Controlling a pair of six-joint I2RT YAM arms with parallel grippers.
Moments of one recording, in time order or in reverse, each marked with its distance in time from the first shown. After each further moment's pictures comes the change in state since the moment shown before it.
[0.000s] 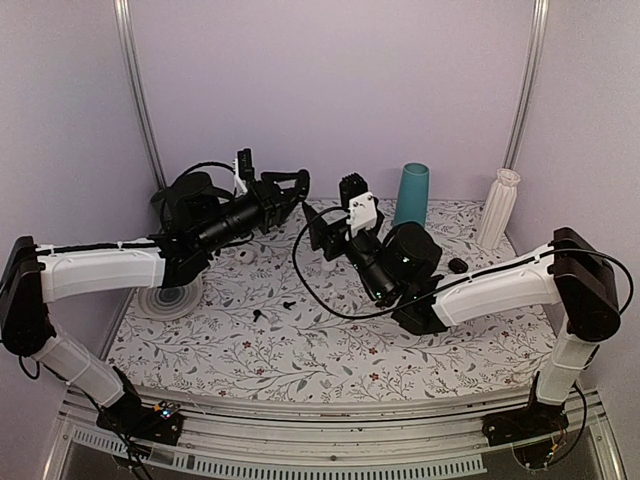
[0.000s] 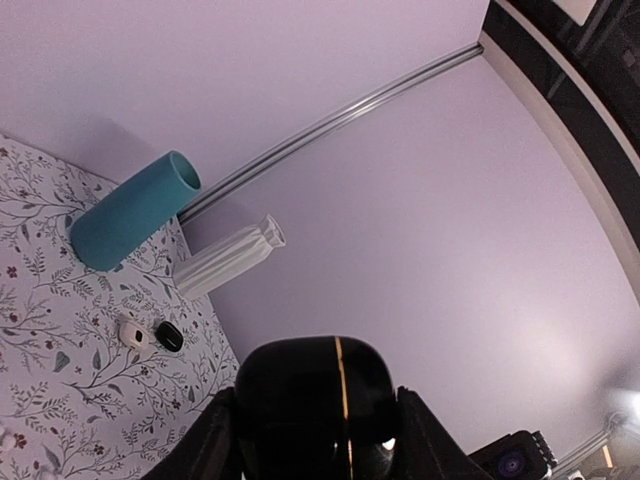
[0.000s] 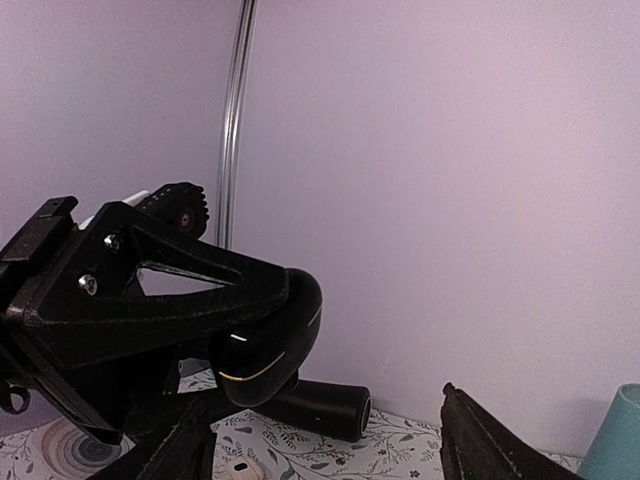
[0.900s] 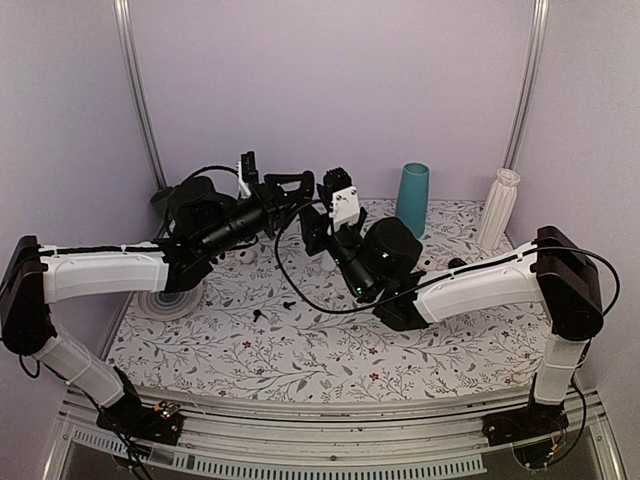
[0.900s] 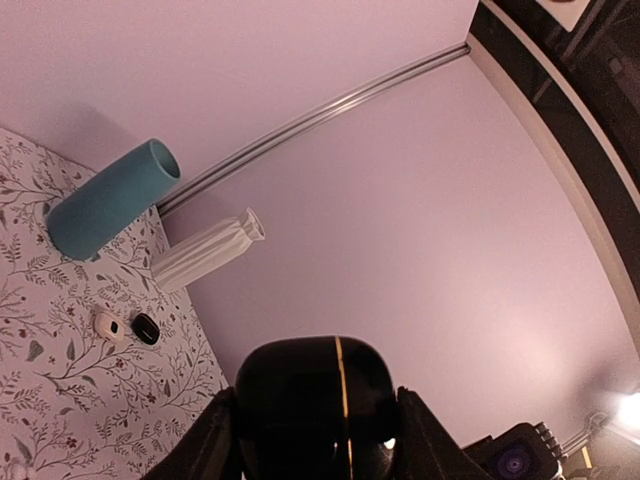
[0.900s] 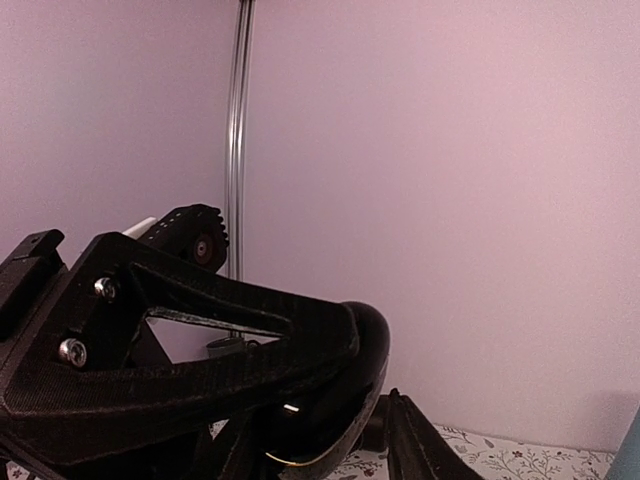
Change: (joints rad) left arm -0.034 0.008 -0.015 0.059 -0.004 -0.046; right arm 0.016 0.092 0.132 -0.026 0.039 0.048
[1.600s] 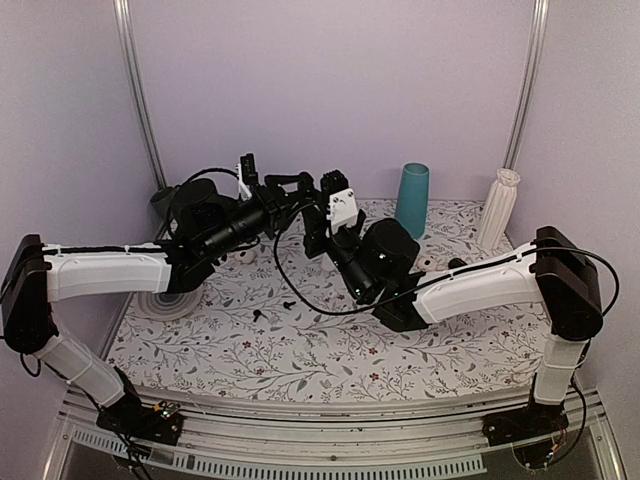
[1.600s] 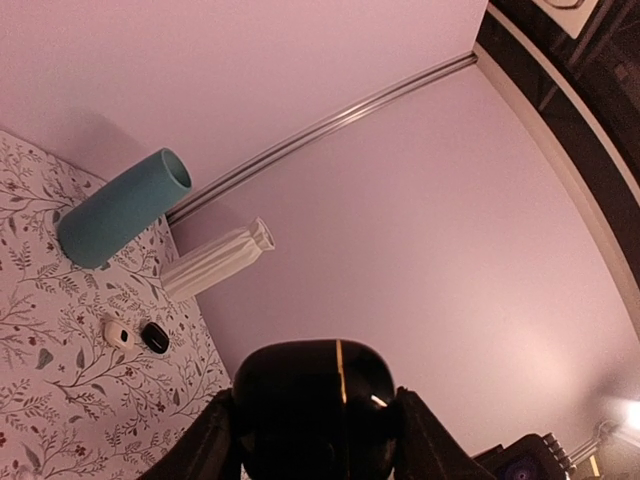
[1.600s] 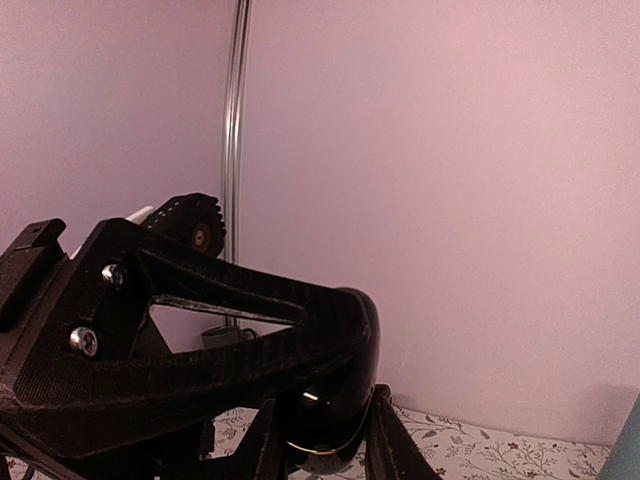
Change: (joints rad) left arm -0.002 0.015 -0.006 0.017 -0.031 -0.003; right arm 0.003 0.004 0.000 -0.026 -0.002 0.000
